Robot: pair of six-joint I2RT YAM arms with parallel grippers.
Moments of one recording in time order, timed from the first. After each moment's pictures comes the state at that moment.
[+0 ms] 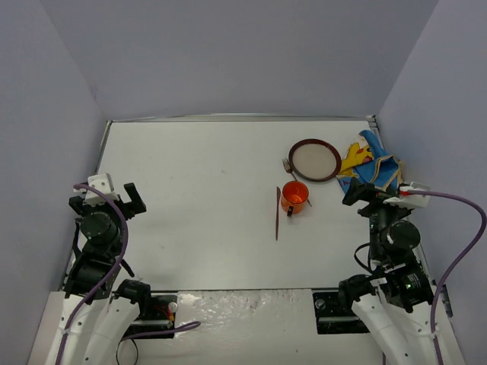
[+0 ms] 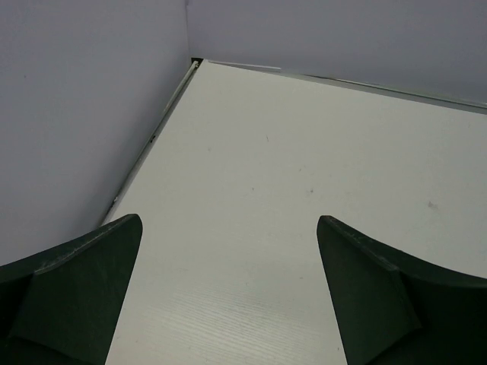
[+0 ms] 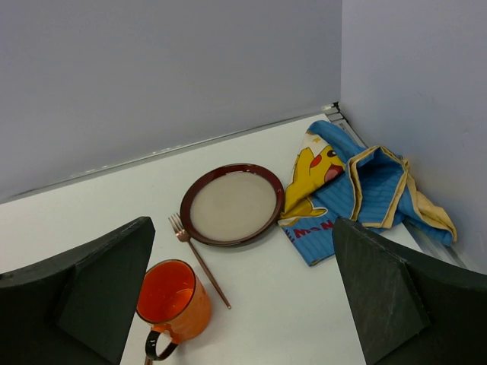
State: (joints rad) left arm -0.23 0.43 0.69 -0.38 -0.49 -0.07; right arm 0.30 0.35 0.69 -0.28 0.47 0.19
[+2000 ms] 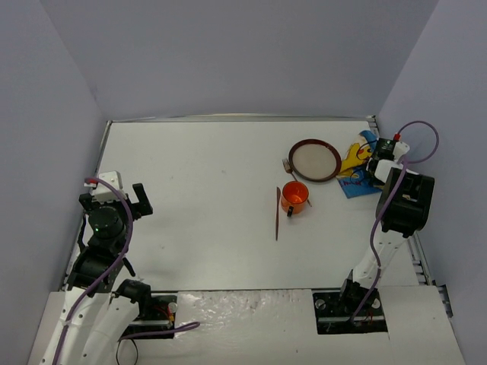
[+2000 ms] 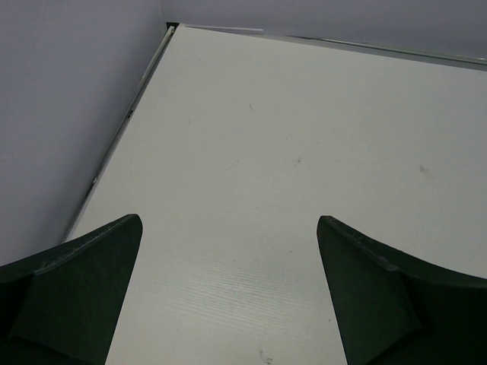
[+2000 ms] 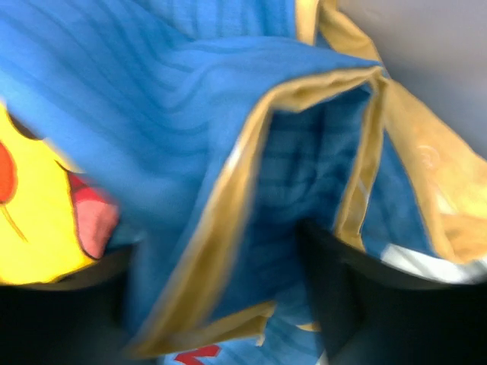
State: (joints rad) left arm -0.25 0.49 0.70 -0.43 -0.45 -0.11; right arm -0.31 2.02 1.25 -0.06 0.31 0.40
